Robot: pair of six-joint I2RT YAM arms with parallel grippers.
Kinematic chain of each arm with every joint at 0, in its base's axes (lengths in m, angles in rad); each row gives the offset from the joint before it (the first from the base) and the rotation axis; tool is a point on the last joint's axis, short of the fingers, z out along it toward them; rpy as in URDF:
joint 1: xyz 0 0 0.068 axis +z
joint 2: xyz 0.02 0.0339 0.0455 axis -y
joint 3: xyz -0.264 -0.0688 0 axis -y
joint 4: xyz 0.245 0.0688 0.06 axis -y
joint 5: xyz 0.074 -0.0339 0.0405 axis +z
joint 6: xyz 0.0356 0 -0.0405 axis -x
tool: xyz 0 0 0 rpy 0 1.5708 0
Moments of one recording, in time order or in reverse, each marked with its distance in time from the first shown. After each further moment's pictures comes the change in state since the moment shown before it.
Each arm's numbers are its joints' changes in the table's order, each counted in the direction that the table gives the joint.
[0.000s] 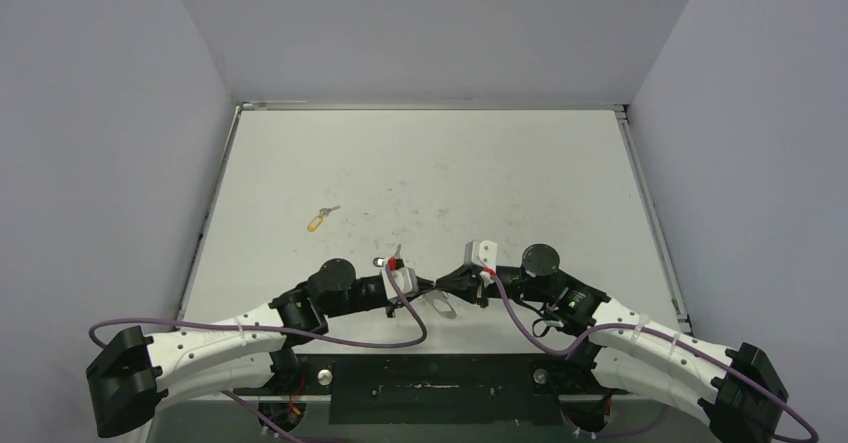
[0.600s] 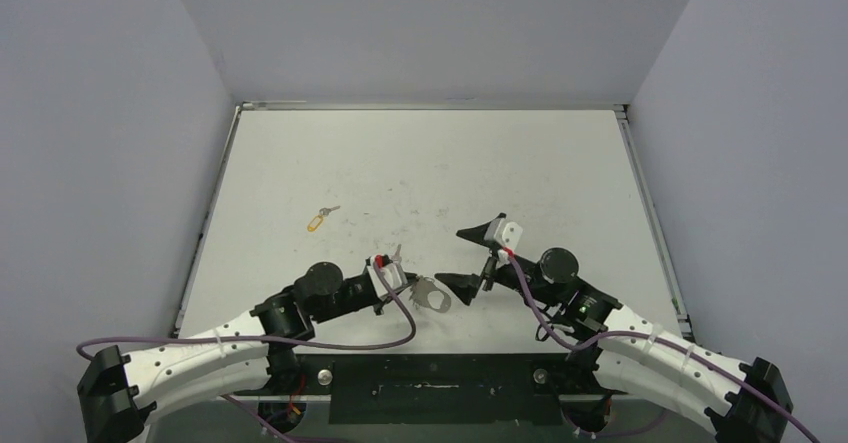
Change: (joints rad) left arm 0.002 0.121 0.000 -0.138 0.131 -0.010; right arm 0.001 0.101 0.000 0.065 -0.233 -0.091
